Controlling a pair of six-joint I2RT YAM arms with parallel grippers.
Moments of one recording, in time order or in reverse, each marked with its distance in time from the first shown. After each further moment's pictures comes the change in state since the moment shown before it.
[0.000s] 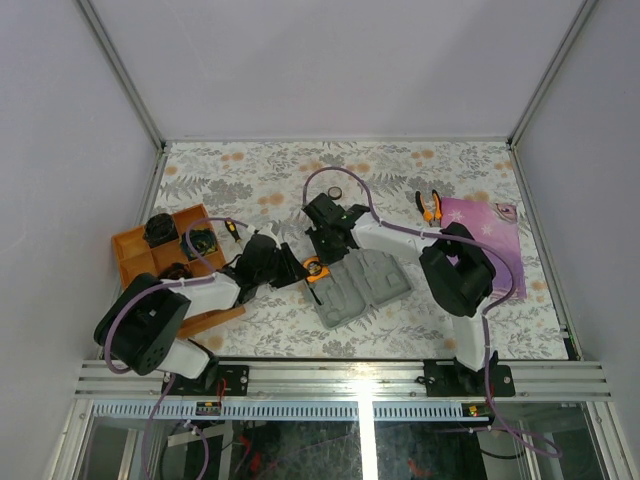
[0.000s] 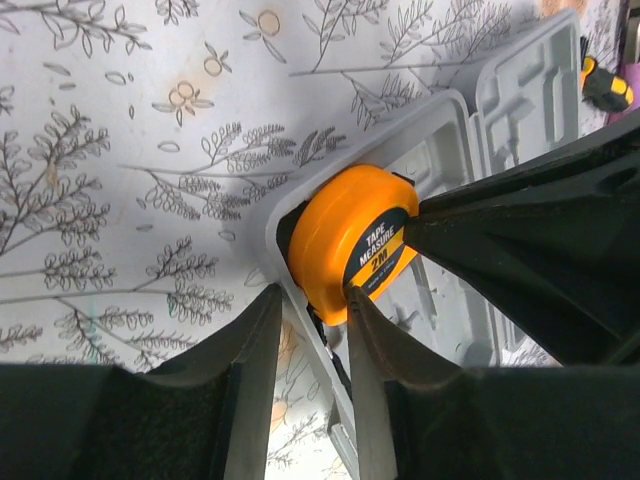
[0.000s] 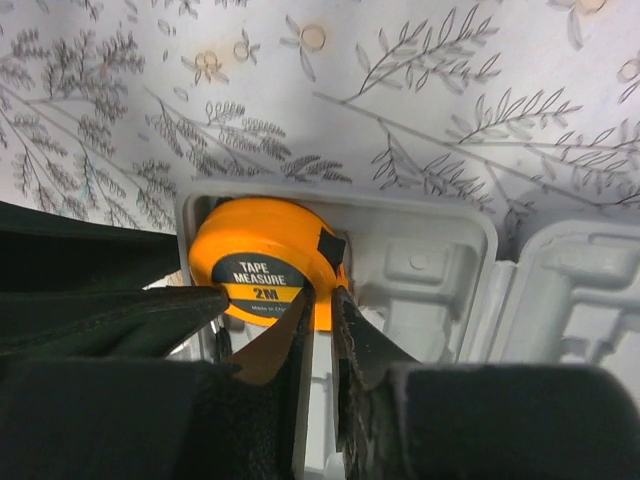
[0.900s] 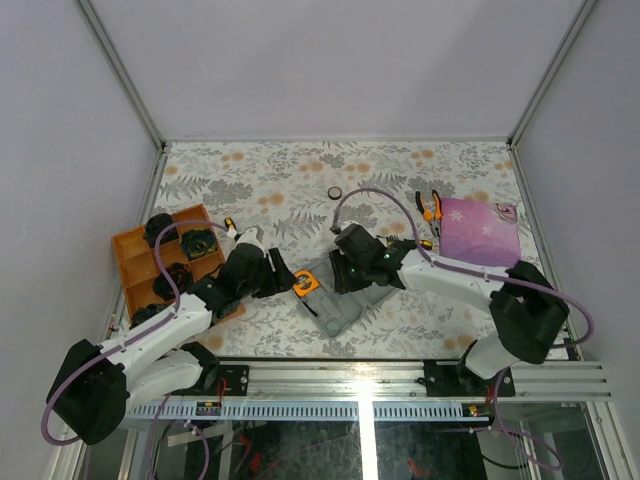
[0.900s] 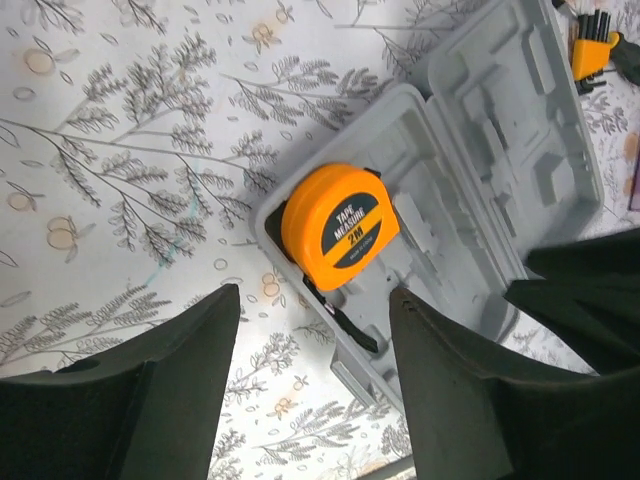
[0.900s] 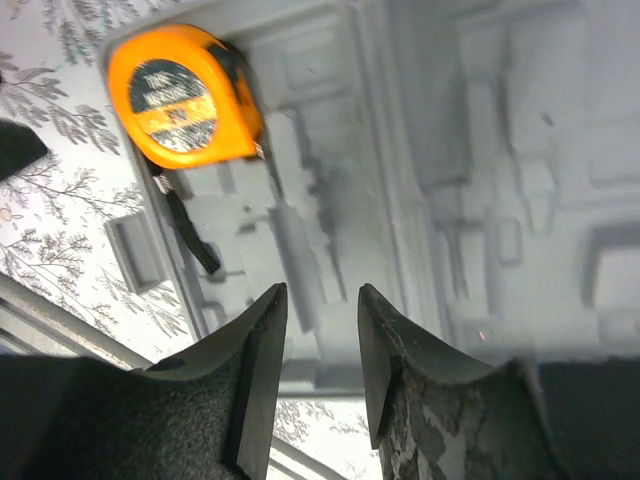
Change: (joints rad) left arm -0.083 -0.457 0.003 -0.512 -0.205 0.077; right arm 0.064 -0.422 -0.463 0.169 0.010 0.106
